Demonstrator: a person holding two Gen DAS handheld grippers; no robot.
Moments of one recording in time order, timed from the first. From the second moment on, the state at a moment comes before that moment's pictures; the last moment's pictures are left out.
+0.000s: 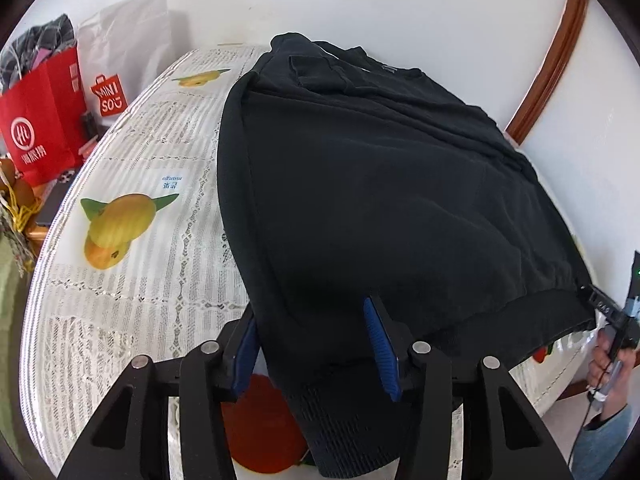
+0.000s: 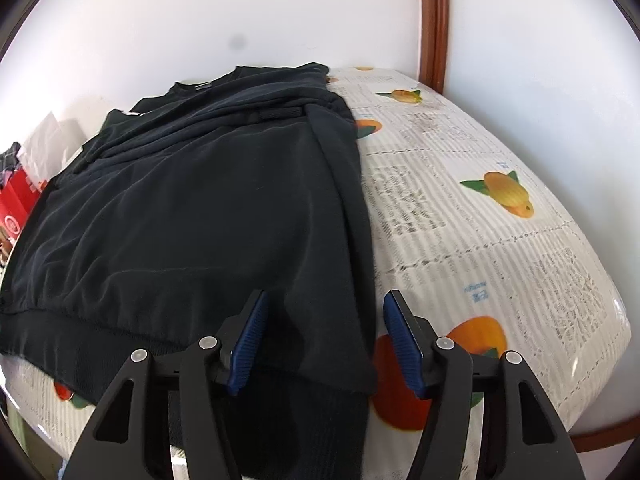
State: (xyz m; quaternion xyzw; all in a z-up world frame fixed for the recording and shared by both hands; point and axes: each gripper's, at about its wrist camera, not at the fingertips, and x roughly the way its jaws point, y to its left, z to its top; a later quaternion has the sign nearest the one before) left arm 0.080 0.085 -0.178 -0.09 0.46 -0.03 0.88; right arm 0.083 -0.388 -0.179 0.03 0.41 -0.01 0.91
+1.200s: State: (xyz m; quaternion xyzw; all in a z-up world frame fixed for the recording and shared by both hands) left arm 0.050 0.106 -0.169 -0.11 0.47 -0.03 0.88; right arm 0.031 -0.408 -0.154 0.05 0.41 0.00 0.91
